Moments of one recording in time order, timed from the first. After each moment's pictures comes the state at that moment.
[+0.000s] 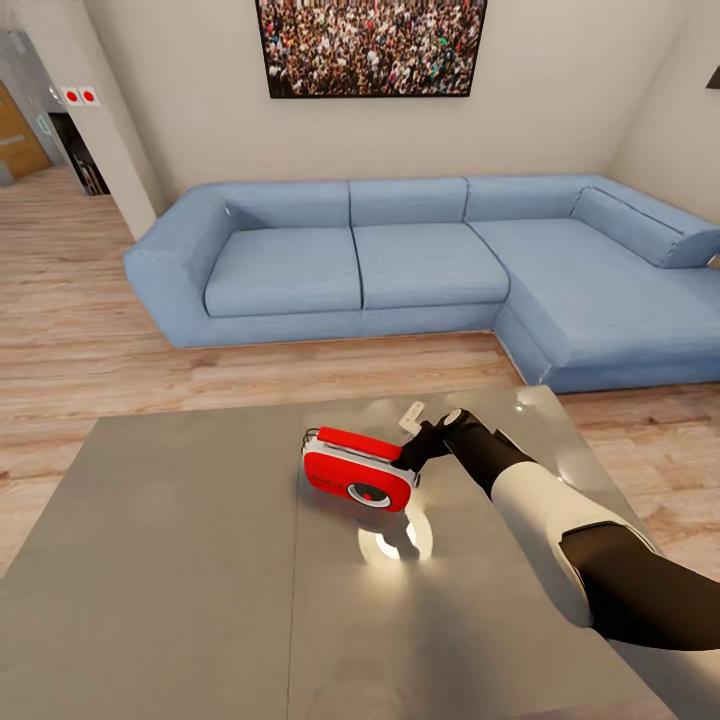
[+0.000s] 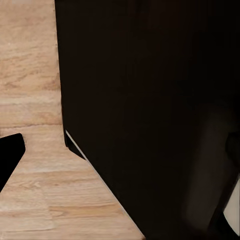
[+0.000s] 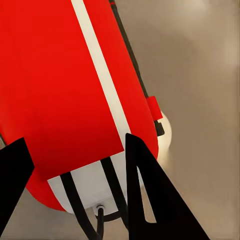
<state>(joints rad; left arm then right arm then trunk) 0.01 -0.02 0.04 -0.06 0.00 -0.32 0.00 -1.17 0.08 0.20 -0.35 0.61 0.31 0.67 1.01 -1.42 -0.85</state>
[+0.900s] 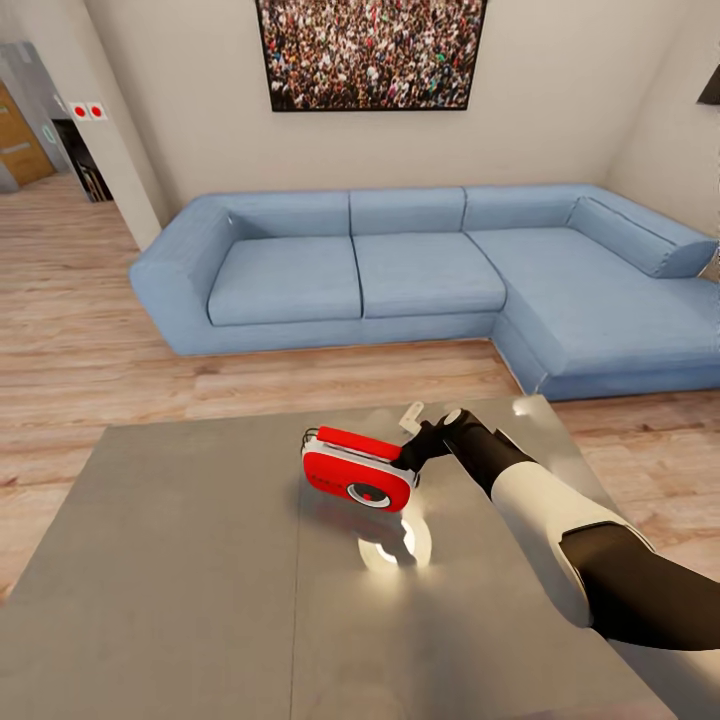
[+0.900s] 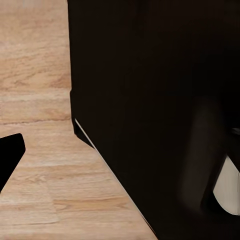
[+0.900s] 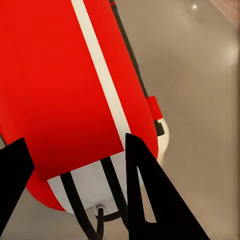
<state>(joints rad) 0.01 -0.02 0.04 -0.06 0.00 -0.32 0.01 -1.17 0.08 0.19 -0.35 0.61 0.31 0.67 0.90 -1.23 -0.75</state>
